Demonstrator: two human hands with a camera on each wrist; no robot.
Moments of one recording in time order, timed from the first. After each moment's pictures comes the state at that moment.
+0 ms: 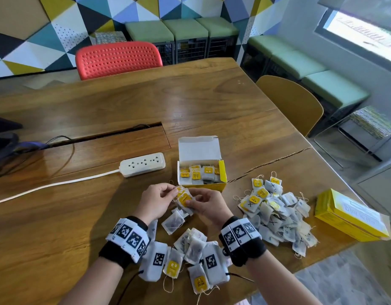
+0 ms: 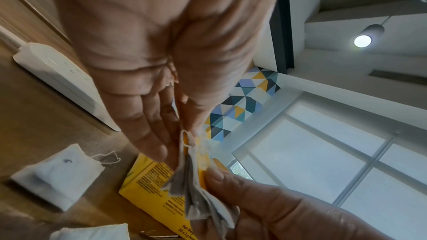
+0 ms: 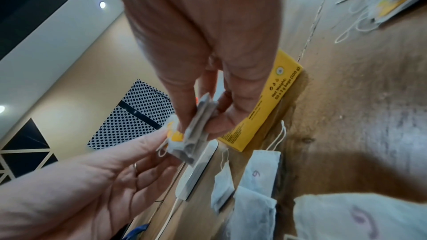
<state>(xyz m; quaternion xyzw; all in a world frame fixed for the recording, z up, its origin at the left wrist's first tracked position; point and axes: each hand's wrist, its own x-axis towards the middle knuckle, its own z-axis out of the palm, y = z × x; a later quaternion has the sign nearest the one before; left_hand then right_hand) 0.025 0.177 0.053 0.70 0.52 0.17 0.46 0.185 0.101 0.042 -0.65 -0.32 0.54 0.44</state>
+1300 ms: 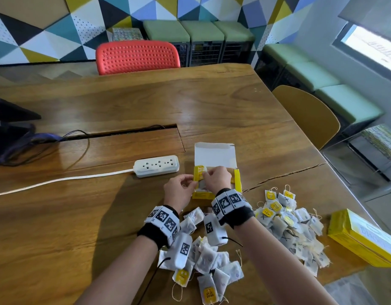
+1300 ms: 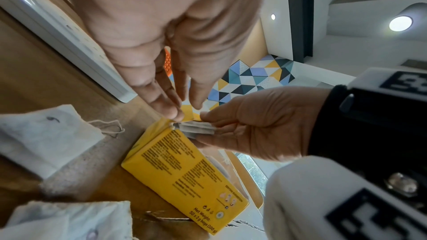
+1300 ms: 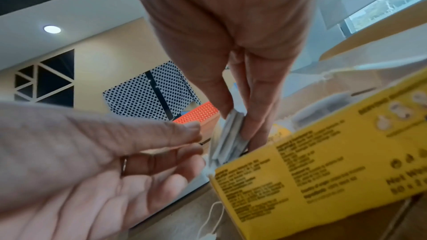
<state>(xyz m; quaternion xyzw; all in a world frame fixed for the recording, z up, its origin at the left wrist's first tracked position) 0.061 0.204 0.033 0.59 0.58 0.29 0.49 0.185 0.201 0.063 -0.86 -0.34 0.30 0.24</state>
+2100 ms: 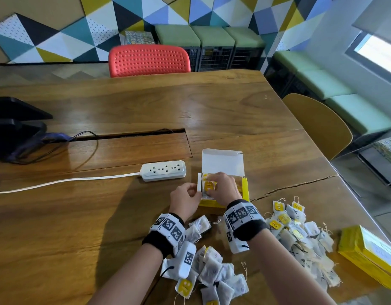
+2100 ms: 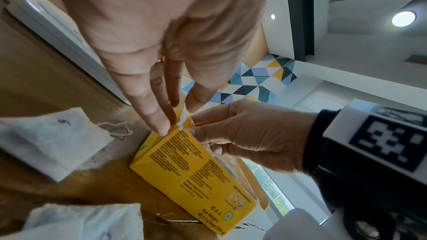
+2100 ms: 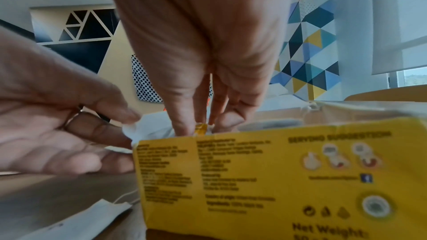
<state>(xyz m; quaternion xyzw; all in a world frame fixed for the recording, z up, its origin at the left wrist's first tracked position) 0.060 0.205 0.035 0.59 0.61 0.22 0.48 0.198 0.198 0.055 -0.78 -0.57 0.21 0.10</state>
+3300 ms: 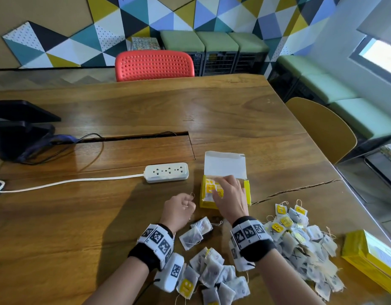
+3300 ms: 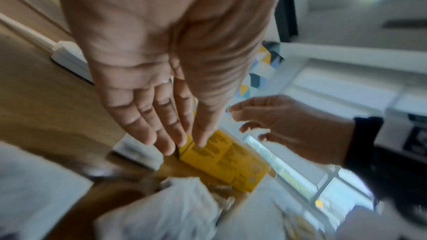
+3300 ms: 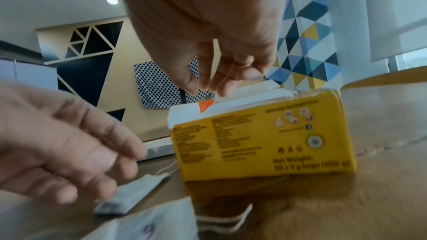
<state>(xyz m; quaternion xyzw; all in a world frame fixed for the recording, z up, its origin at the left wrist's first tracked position) 0.028 0.191 0.029 0.65 0.58 0.17 0.46 0.198 0.165 0.045 -0.76 -0.60 0.11 0.21</state>
